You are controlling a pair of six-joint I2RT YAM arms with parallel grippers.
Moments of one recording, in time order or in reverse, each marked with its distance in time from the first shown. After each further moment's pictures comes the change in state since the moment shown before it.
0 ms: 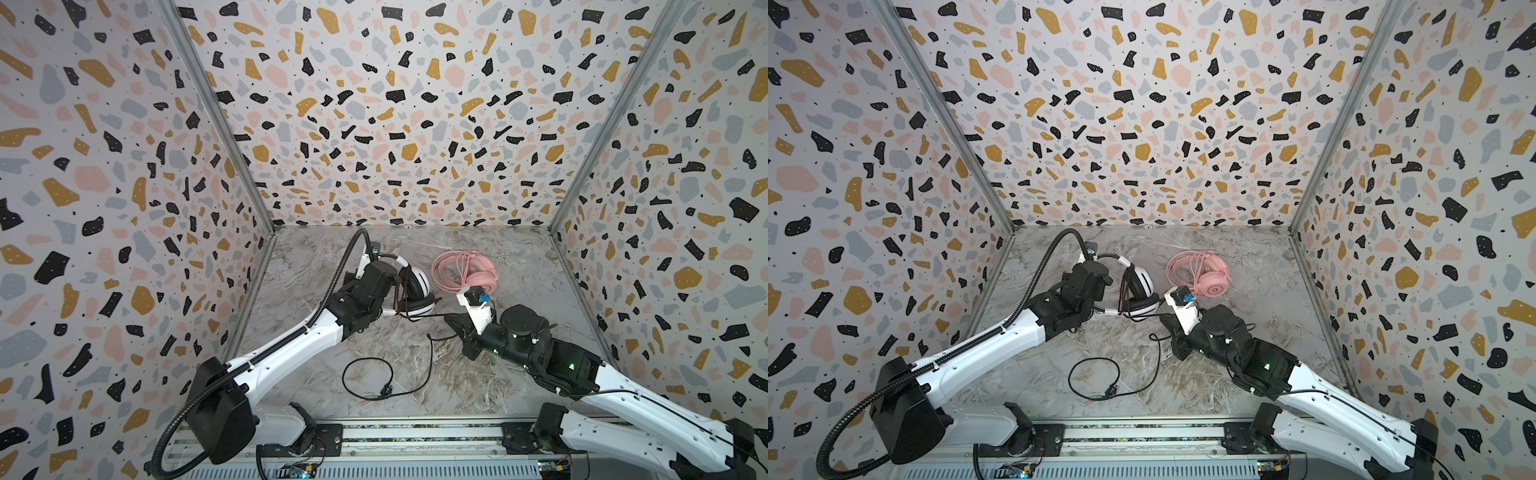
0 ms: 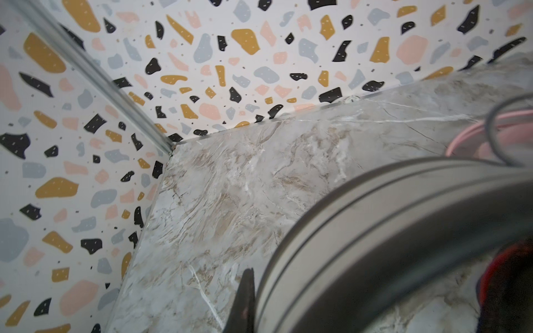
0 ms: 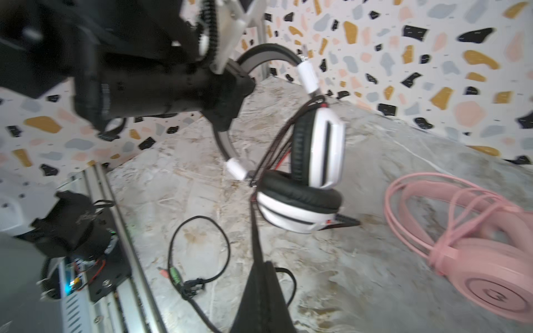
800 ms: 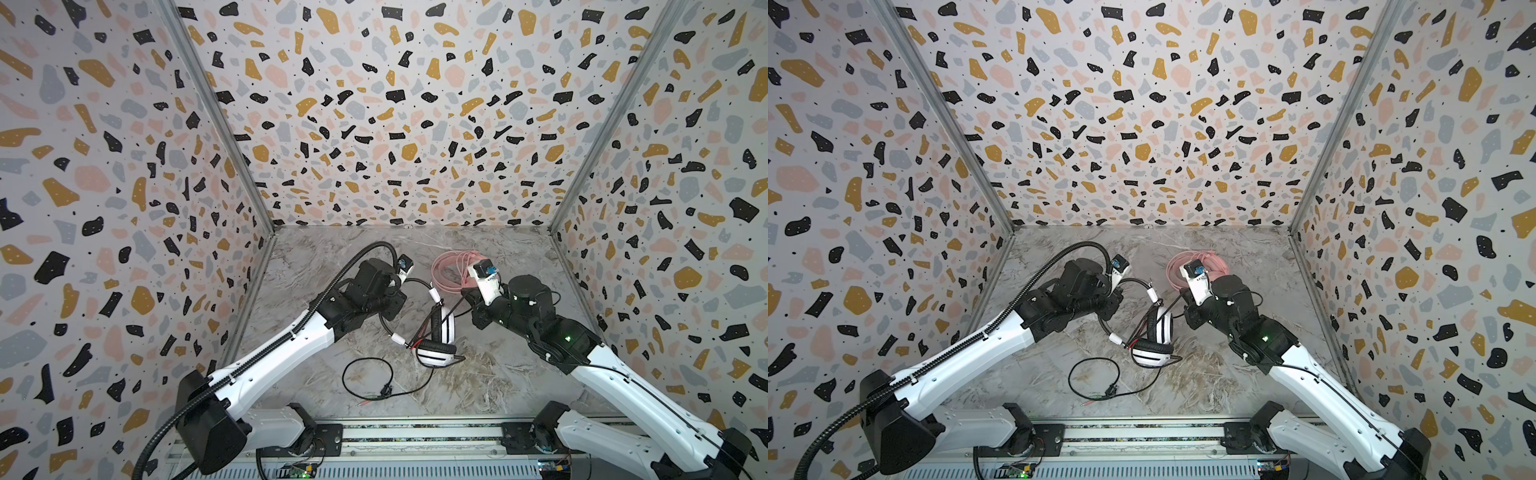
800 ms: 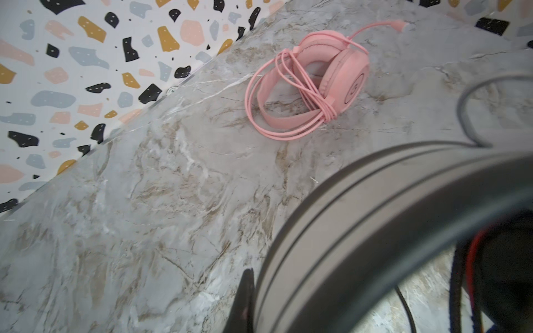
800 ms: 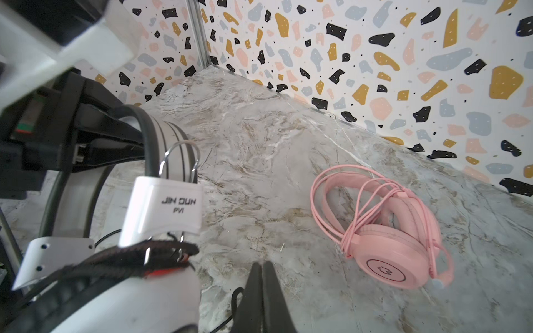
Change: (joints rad) left arm -0.026 -0.055 0.069 -0.164 0.681 0.229; right arm -0.262 0.142 0.097 -0.029 -0.105 -0.135
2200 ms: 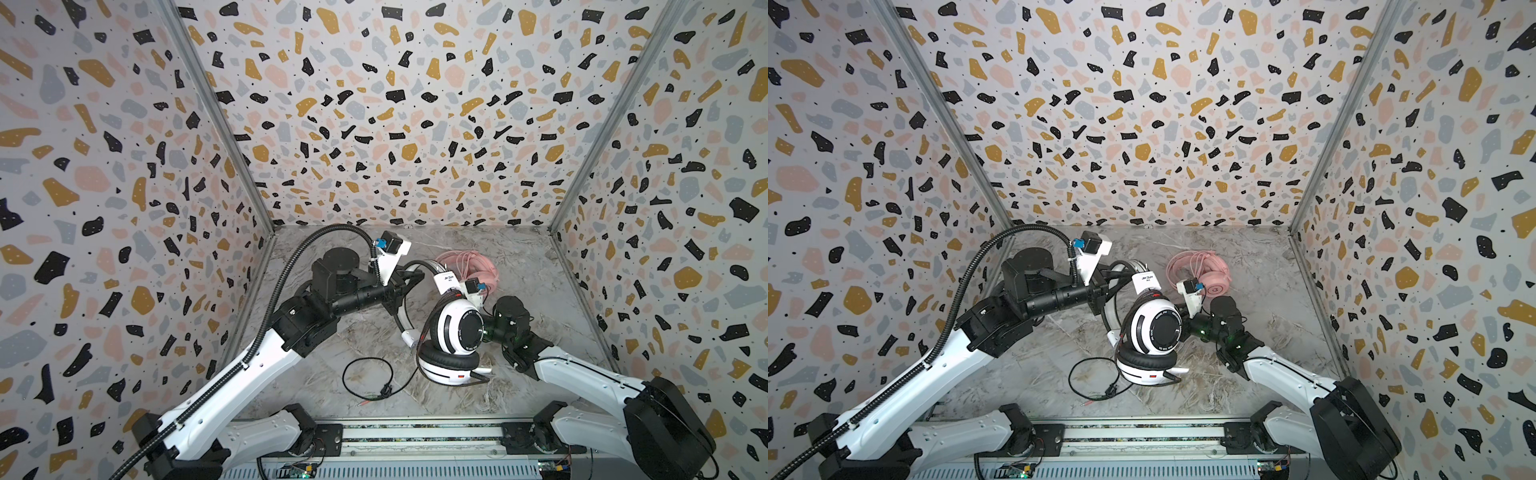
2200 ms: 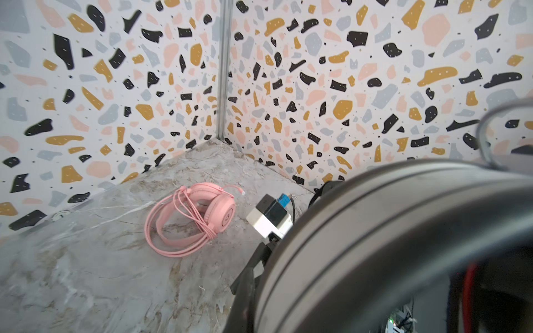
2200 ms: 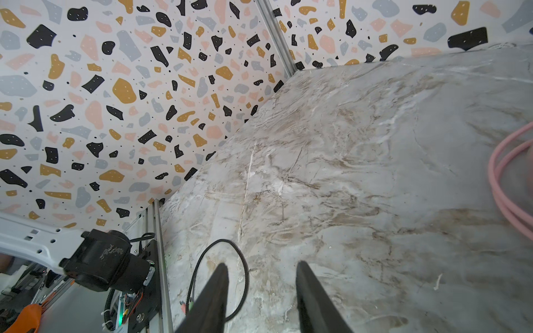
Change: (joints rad) left arm -0.006 -0.193 0.100 0.208 0.369 -0.246; right arm -0.086 0.204 -0.487 0.909 -0.519 0.420
